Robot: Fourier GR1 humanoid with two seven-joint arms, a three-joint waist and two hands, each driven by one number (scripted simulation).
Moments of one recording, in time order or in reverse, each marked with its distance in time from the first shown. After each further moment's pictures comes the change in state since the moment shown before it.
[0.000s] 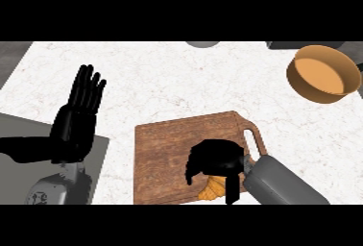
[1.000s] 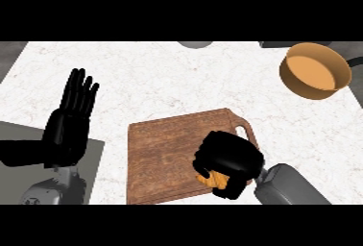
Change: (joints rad) left arm 0.032 0.004 0.023 -0.027 0.002 0.009 0.026; right arm 0.129 -0.010 -0.156 -0.260 0.050 -0.102 0.129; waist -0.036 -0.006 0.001
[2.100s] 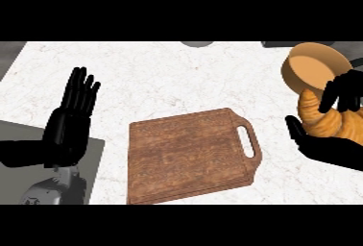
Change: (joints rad) left arm -0.007 -0.003 -0.006 -0.012 -0.015 -0.011 0.006; right arm 0.032 -0.025 -0.637 -0.614 -0.048 0.059 0.711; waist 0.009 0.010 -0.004
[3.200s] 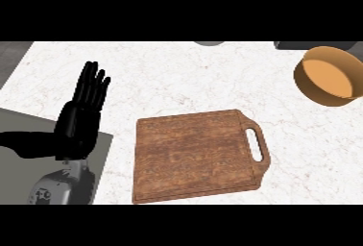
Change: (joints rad) left arm -0.053 -0.009 -0.034 0.035 -0.001 0.015 0.005; right arm -0.238 -0.355 -0.404 0.959 -0.135 -0.102 -0.560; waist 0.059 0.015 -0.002
